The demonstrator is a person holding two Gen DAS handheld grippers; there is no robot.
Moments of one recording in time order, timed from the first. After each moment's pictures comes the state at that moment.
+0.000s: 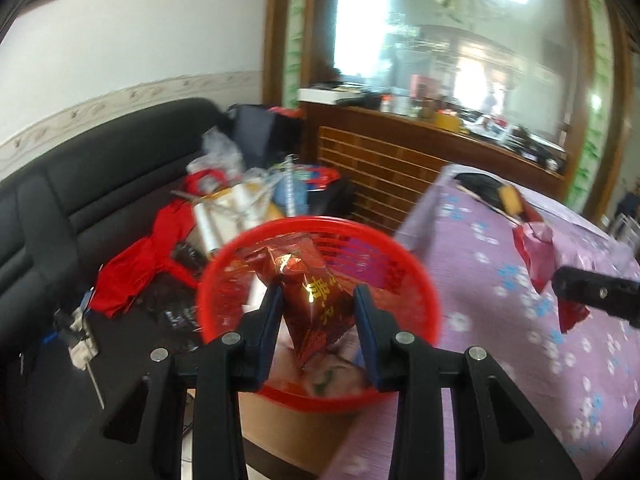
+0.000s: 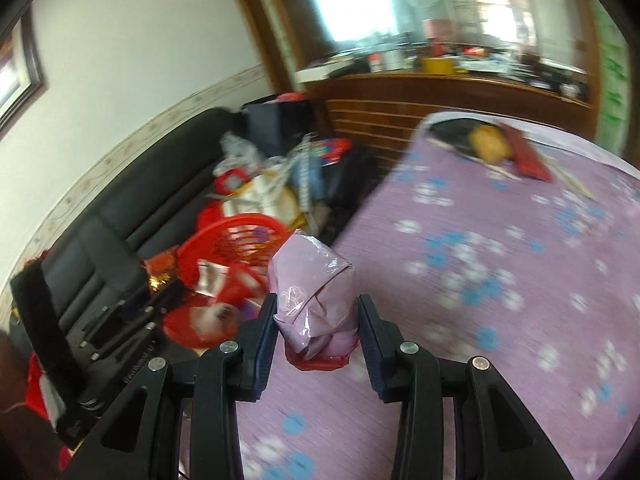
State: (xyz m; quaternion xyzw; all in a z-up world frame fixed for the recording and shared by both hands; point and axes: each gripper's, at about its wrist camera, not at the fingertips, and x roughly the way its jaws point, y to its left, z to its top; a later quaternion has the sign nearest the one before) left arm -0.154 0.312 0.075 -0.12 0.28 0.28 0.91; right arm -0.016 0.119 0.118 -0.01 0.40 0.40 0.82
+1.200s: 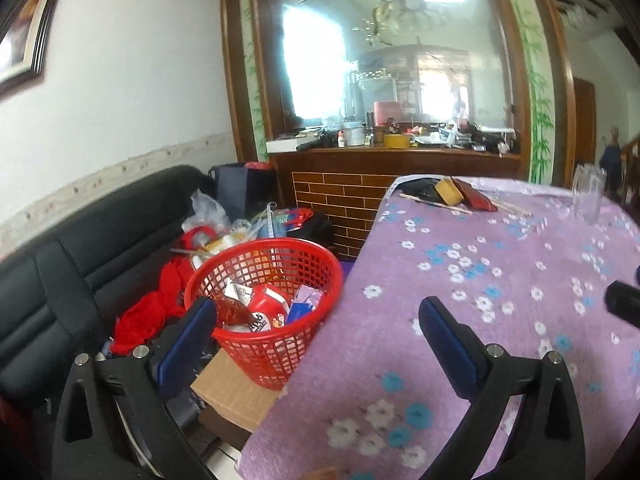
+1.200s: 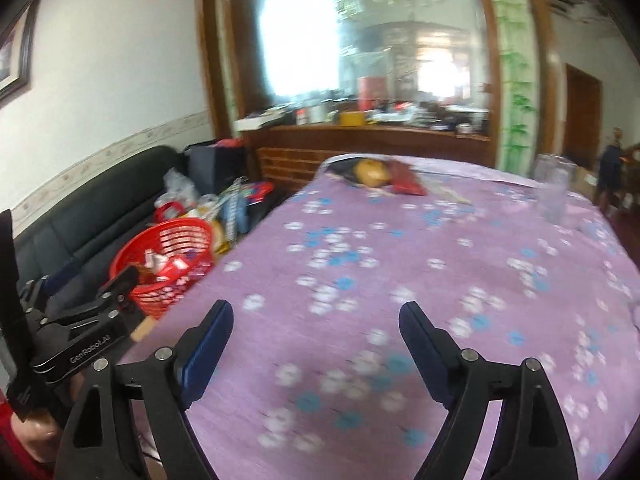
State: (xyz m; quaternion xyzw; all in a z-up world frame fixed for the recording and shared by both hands) left arm -0.203 0.153 0.098 0.02 0.22 0.26 0.94; right arm -0.128 -0.047 0.121 -0.02 0.29 0.26 0.92
